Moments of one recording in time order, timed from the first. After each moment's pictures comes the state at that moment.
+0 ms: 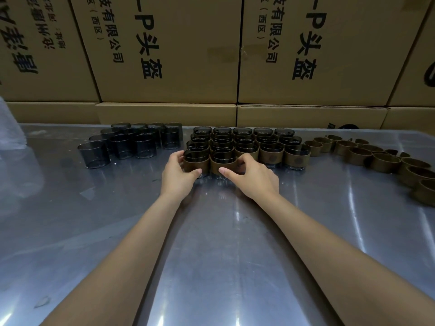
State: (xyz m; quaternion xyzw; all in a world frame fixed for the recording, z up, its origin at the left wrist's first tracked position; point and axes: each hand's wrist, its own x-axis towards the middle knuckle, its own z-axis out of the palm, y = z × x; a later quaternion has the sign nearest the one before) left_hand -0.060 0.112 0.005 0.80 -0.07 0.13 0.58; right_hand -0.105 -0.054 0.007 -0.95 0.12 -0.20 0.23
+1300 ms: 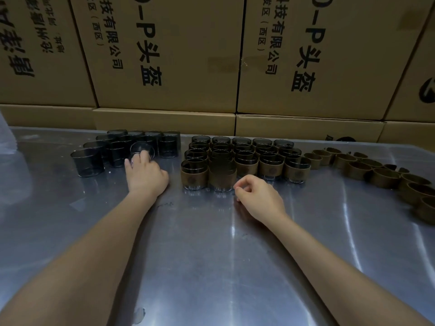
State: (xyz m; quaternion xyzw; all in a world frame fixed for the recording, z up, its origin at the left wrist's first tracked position) left_hand 0.011 0.162 0.006 0.98 -0.04 0.20 0.07; right_hand -0.121 -0.064 0.002 -0.93 0.10 -0.16 0.33
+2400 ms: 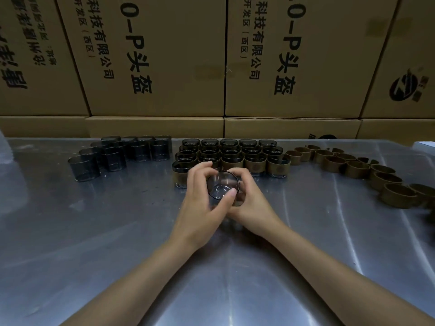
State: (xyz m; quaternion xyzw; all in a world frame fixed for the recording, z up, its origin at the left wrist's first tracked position) left_hand -0.162 0.088 0.011 0.77 -0.34 0.18 0.51; right_hand -0.183 -0.052 0.005 -0.81 -0.07 -0.19 0.55
